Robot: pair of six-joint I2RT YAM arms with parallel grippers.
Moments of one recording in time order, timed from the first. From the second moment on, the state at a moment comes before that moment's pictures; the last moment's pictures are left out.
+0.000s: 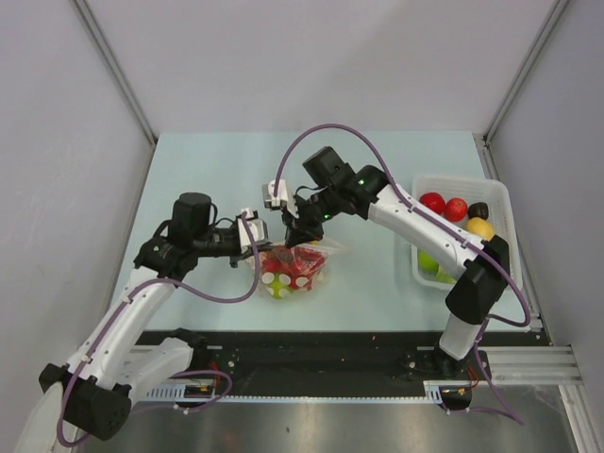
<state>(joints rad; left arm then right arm) -0.37 0.94 0.92 -0.62 0.81 0.76 0.82 1.75 1.76 -0.88 -0.72 -0.64</state>
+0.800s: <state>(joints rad) -0.35 0.77 0.83 -0.63 0.74 0.73 0.56 1.48 1.48 -1.02 -0.65 -0.75</state>
